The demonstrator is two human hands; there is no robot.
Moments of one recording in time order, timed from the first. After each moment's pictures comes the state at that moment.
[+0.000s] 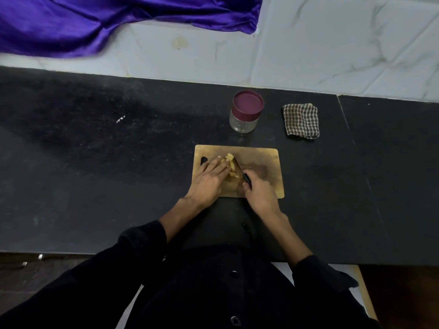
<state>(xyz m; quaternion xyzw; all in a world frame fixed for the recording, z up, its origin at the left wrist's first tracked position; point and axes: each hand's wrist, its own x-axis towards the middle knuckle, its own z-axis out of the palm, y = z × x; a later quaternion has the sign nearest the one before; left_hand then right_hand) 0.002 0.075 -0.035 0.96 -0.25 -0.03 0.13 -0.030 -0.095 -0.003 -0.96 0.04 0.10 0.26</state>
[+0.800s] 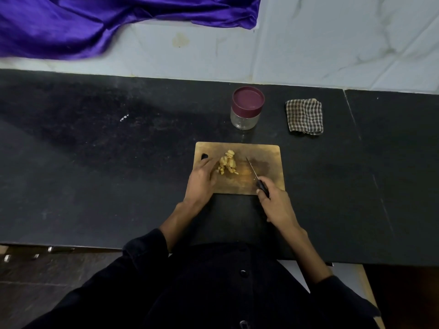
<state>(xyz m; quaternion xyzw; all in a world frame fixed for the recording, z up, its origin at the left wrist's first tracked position) -0.015 0.072 -0.029 0.91 -0.08 0.05 0.41 -0.064 -0.136 -0.006 -0.91 0.07 0.13 0.38</state>
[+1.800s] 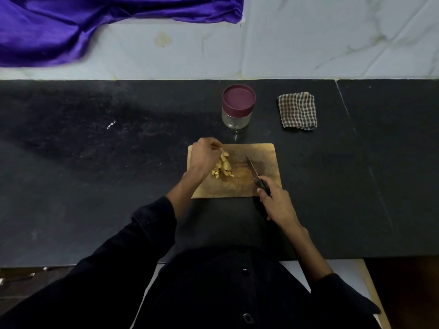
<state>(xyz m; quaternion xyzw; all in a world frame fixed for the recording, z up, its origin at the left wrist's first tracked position) 0.067 0.050 0.004 0.90 0.04 -0.08 0.43 -0.054 -0.147 -0.017 -0.88 0.13 0.15 0.44</state>
